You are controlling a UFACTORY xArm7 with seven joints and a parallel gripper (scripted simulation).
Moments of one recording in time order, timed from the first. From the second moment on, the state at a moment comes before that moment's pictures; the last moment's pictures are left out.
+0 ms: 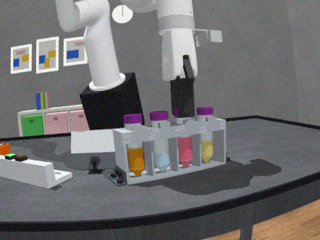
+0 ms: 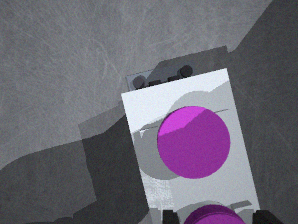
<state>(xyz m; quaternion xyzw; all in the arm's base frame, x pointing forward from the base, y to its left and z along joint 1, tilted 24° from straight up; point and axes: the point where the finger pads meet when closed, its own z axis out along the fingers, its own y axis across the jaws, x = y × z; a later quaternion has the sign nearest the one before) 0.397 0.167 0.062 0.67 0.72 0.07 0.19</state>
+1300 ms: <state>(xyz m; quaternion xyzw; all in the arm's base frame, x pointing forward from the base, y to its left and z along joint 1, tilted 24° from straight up) 0.386 0.153 0.109 0.59 0.78 0.06 0.21</state>
